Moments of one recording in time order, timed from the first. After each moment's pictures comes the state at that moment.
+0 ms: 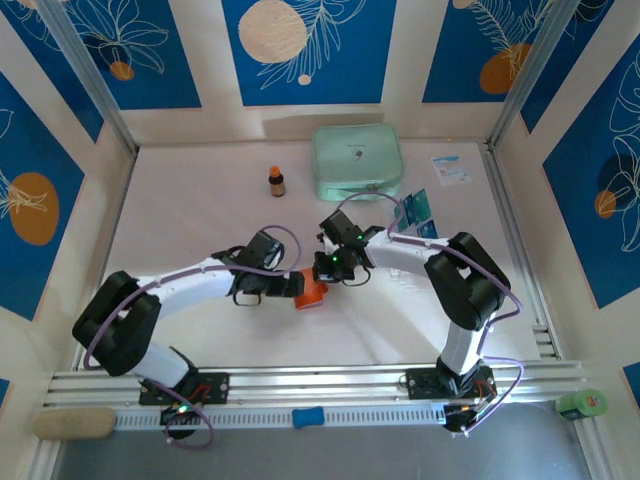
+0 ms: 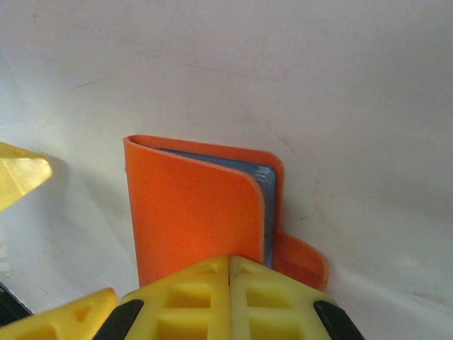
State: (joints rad) left arm -0.69 1.48 0.77 -0.41 0.10 -0.55; right arm 0.72 1.79 1.06 -0.41 -0.35 0.66
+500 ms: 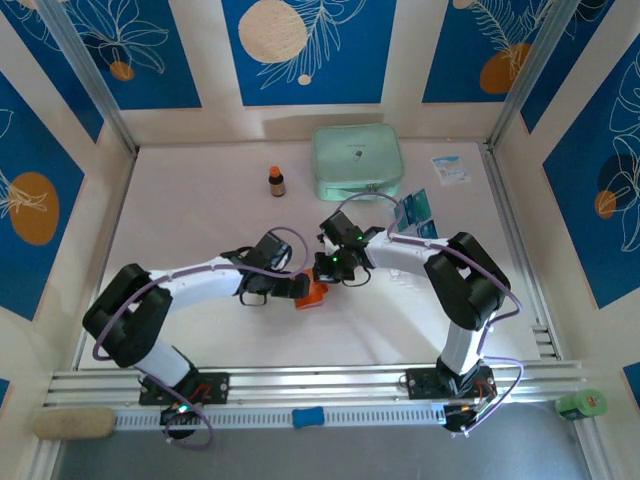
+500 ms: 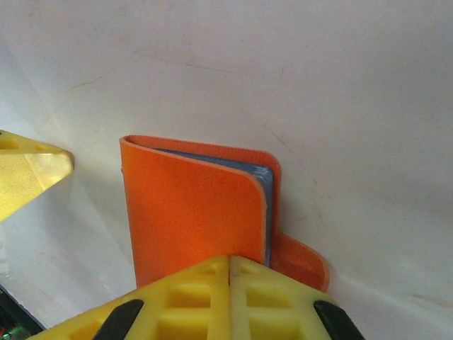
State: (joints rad) left arm -0.72 1.54 0.78 -0.36 0.07 -0.54; right arm 0.72 1.79 1.05 -0.41 -0.35 0.66
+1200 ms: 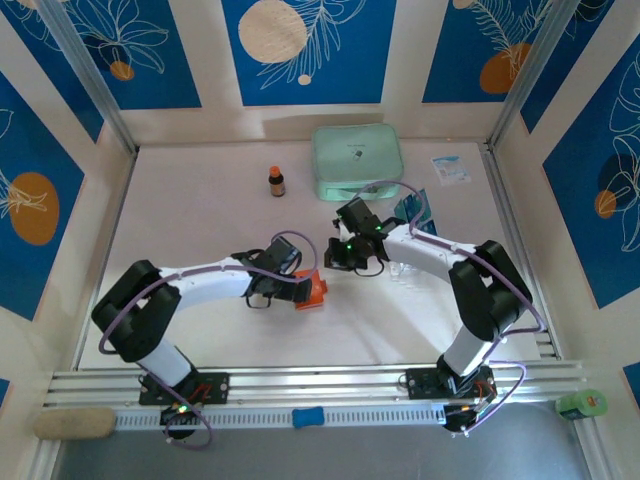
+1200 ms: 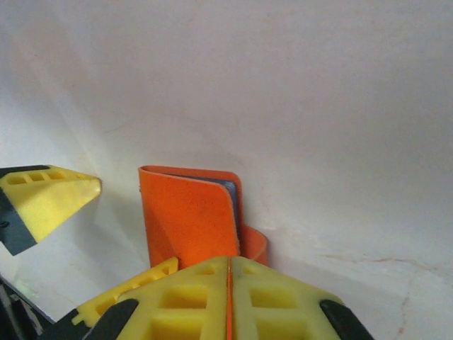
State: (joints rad) left arm -0.77 1.59 0.82 -0.41 -0.06 -0.53; right arm 0.63 1.67 1.05 -0.49 -0.32 0.65
